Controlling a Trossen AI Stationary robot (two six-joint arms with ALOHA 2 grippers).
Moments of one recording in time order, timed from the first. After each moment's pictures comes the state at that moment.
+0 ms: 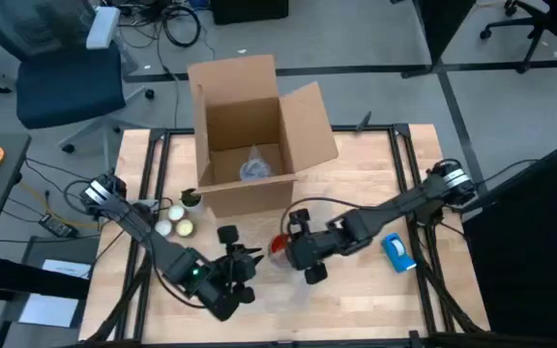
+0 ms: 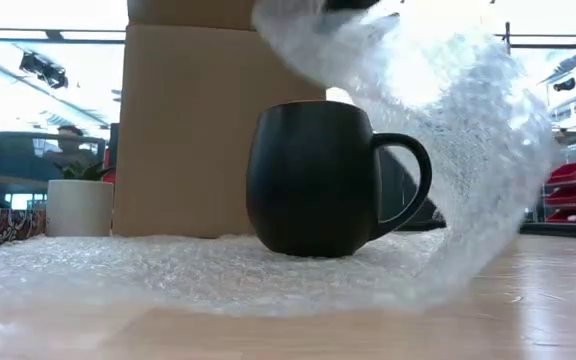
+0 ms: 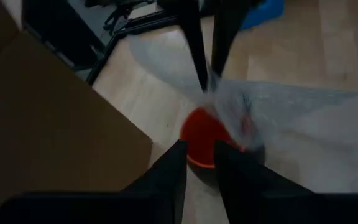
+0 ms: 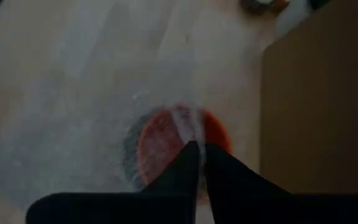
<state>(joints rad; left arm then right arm) -0.71 1.68 1.43 -0.76 -0.97 -0.55 0.43 1.73 1.53 -0.69 0.41 -0.07</state>
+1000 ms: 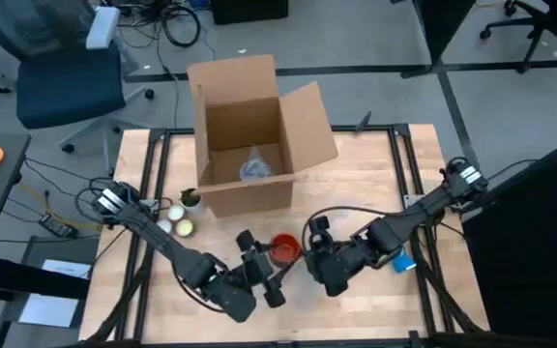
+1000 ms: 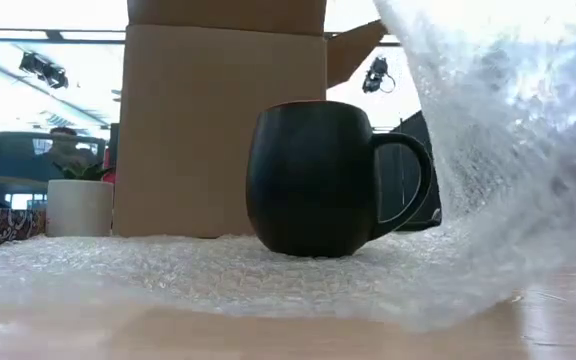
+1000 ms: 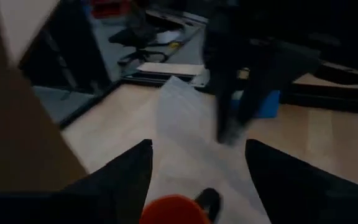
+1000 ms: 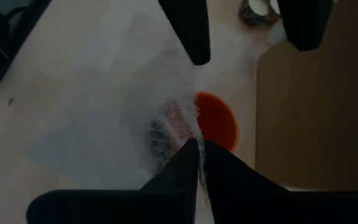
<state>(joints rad) -0.64 1.80 1.45 -0.19 -1.06 -0.40 0.56 1.65 1.54 -0.80 0.50 0.01</state>
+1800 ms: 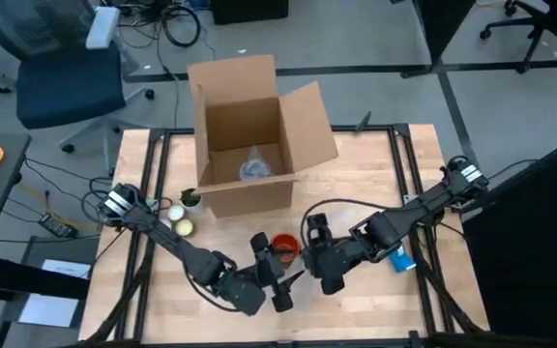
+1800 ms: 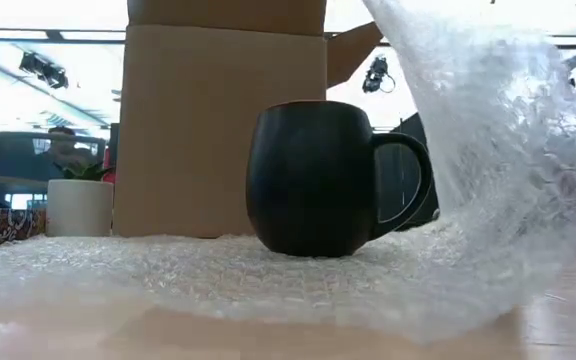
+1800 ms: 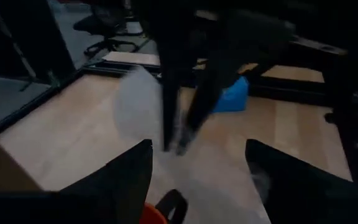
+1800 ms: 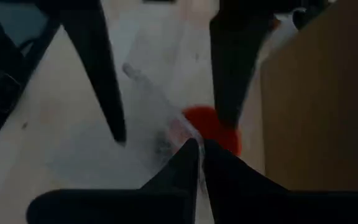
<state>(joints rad) -0.60 1.84 1.45 -0.08 -0.89 -0.37 0.52 1.64 1.54 -0.74 0.42 0.03</state>
